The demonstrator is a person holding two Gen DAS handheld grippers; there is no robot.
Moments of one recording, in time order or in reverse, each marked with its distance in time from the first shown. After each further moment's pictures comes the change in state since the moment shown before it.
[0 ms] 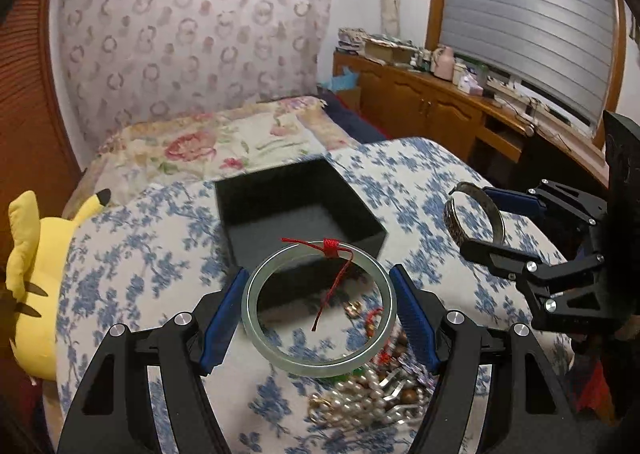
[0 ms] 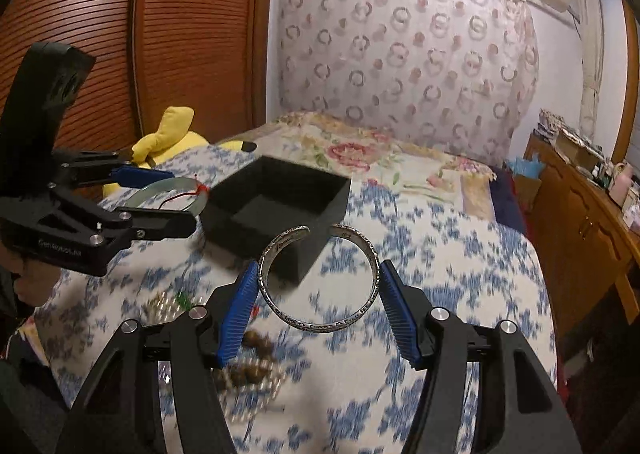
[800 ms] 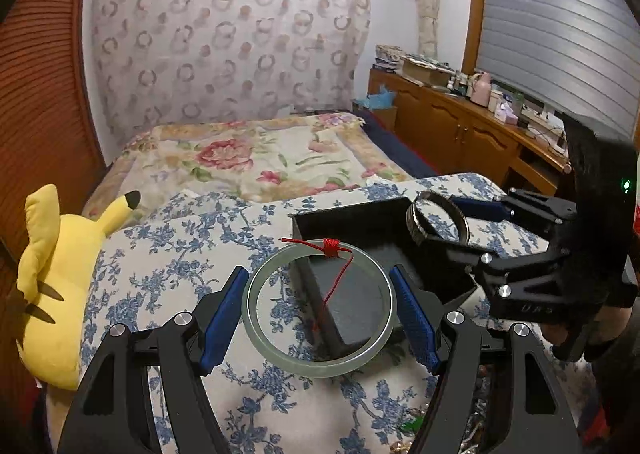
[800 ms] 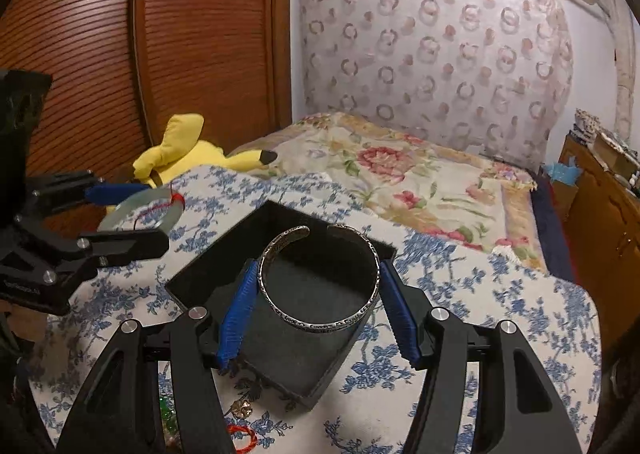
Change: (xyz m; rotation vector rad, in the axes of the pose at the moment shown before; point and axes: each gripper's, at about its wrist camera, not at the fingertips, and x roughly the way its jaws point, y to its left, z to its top) left arm 0.018 0.061 0.023 -0.079 -0.047 0.082; right arm 0.105 0.006 0.056 0.003 0.053 0.123
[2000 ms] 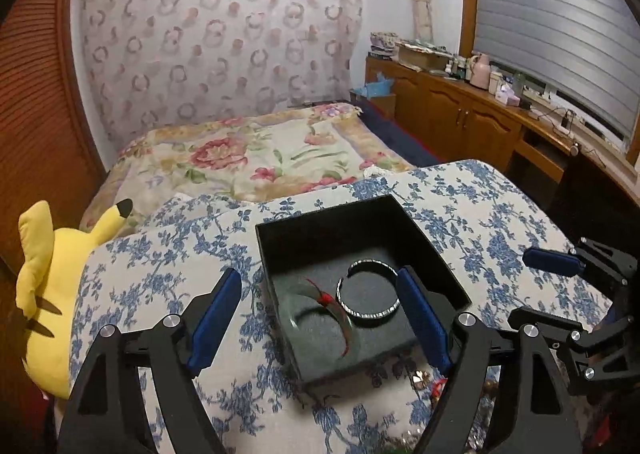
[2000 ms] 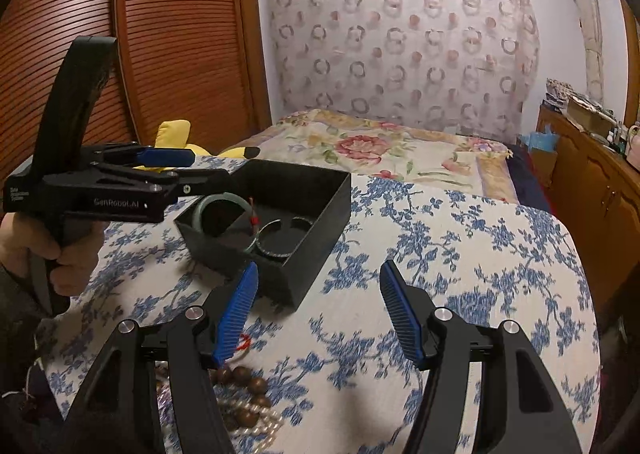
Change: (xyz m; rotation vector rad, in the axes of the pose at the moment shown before) left arm 0.021 -0.033 0.003 0.049 0.027 0.022; right arm -0.071 -0.014 -0.071 0.110 -0.042 -0.044
